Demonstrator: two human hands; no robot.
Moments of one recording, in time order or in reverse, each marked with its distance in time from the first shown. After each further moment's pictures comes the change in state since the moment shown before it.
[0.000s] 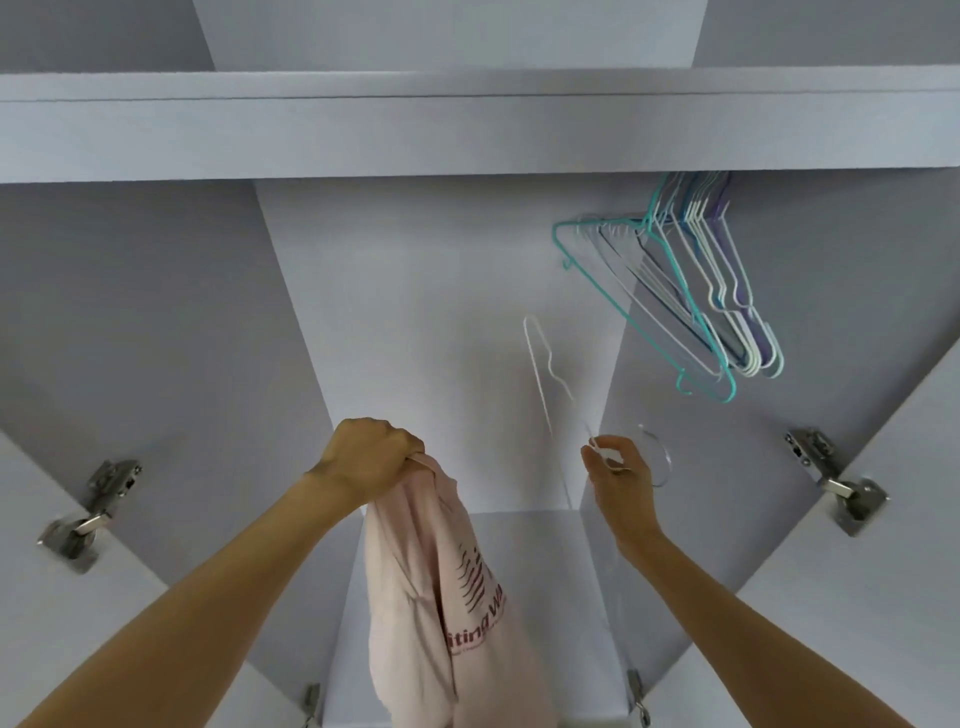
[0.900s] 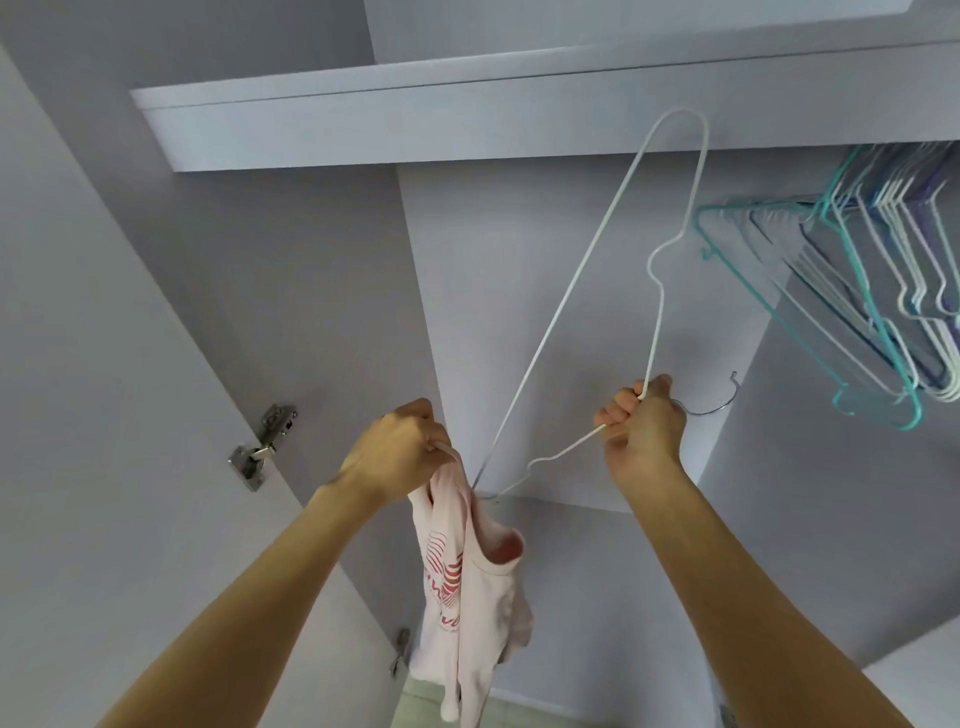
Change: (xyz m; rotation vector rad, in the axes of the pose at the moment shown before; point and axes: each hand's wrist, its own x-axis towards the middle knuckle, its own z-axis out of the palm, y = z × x) left_hand -0.083 -0.034 -0.014 -0.377 0.114 -0.232; right_hand -0.014 -0.097 0.104 0.851 -0.023 0.436
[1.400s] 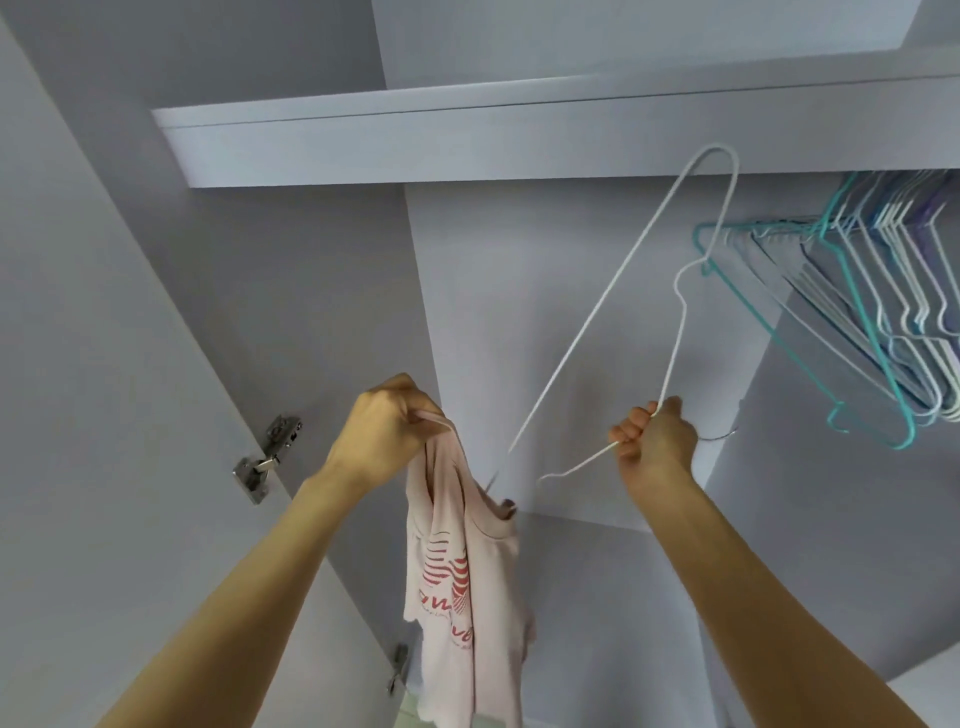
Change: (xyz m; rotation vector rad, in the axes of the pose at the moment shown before) left_hand 0.008 -0.009 -0.026 -0.325 0.278 -0.113; right_hand 0.016 -0.002 -0.004 0.016 0.044 -0.004
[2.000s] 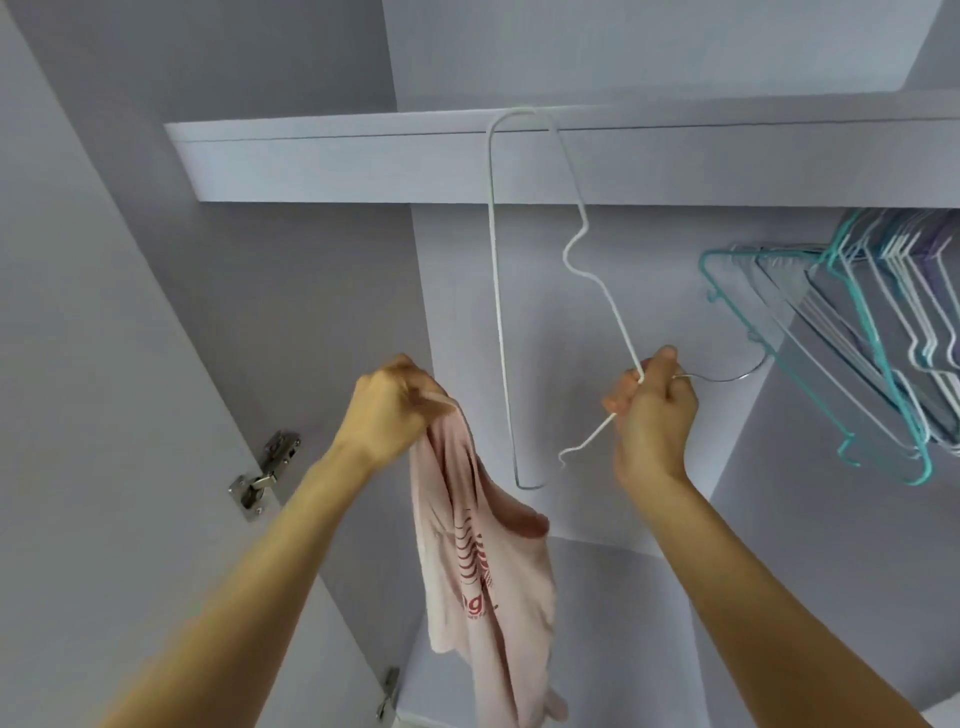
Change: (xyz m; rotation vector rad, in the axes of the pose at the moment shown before) left_hand 0.026 0.014 -0.015 -0.026 0.077 -0.061; right_hand -0.017 -0.006 0.042 -0.286 -0.151 -0.417
